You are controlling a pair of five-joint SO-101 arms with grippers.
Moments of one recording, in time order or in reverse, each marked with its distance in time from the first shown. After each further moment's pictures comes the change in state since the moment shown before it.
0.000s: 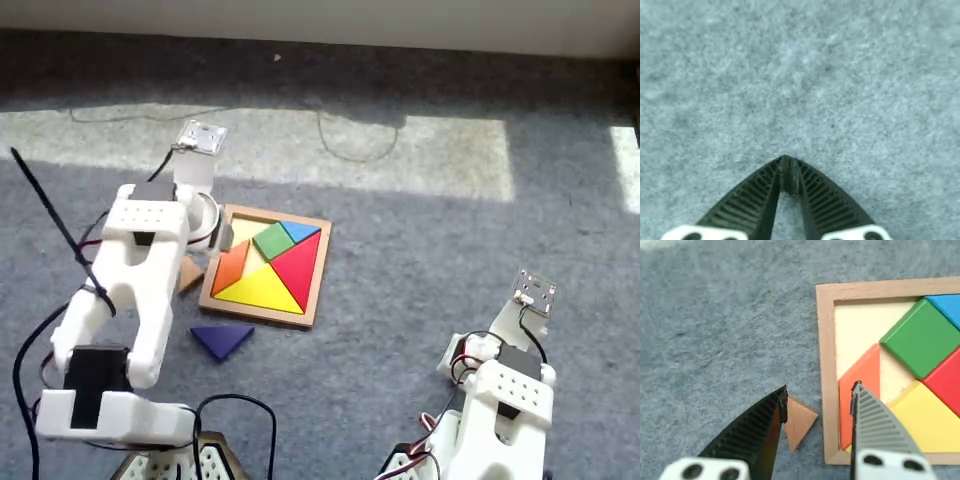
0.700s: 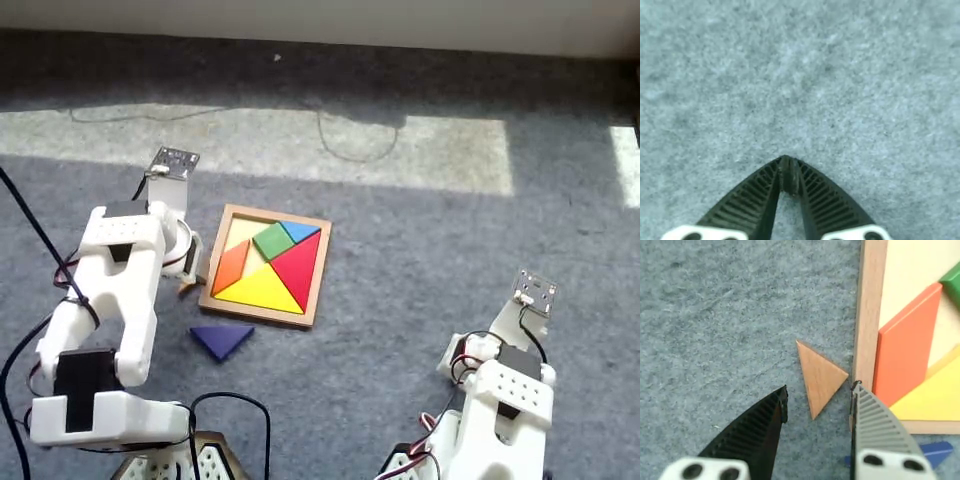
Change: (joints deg) left arm -7.4 -0.9 7.6 1.1 -4.3; right arm 0.0 0.0 0.0 0.0 0.0
